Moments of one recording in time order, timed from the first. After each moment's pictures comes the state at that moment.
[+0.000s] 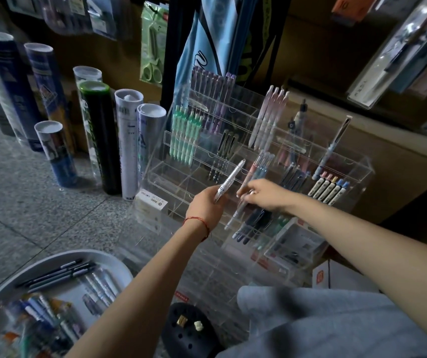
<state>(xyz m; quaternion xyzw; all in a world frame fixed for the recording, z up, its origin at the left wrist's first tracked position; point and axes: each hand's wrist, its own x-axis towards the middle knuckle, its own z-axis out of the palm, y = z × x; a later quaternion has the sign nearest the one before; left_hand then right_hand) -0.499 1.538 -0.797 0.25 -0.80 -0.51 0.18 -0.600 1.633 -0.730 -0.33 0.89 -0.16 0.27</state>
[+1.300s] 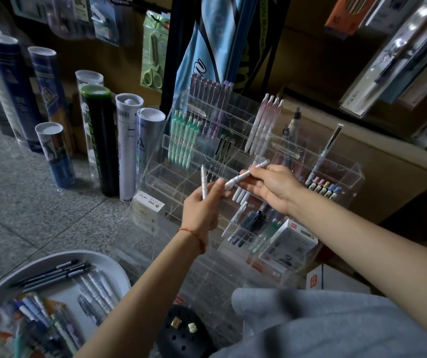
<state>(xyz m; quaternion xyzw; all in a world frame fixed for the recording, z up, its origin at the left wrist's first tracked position) -0.469 1.557 -0.765 0.22 -0.45 -0.84 0.22 -0.571 1.632 -0.690 -0.08 0.69 -0.66 0.28</state>
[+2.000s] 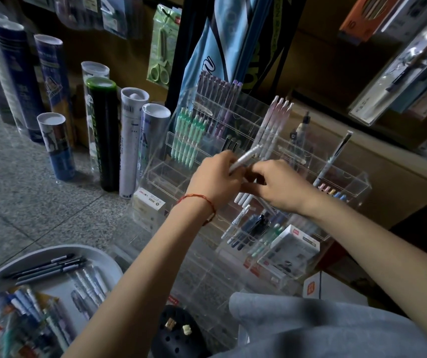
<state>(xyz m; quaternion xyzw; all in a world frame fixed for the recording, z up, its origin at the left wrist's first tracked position) -0.482 1.533 -0.709 0.15 -0.85 -0.44 0.26 -0.557 1.639 -0.662 -0.48 0.86 -0.14 0.09</state>
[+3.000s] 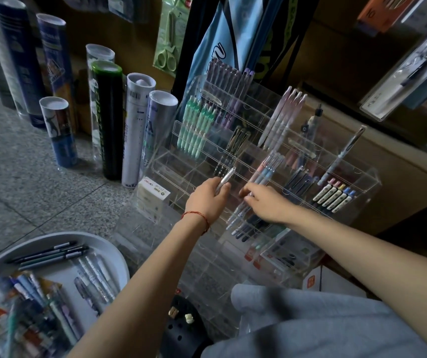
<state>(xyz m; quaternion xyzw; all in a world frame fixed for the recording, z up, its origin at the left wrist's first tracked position) -0.492 1.532 -0.794 0.25 -0.81 -0.50 0.19 -0.583 1.634 -0.743 -0.37 0.90 -0.07 0.19</state>
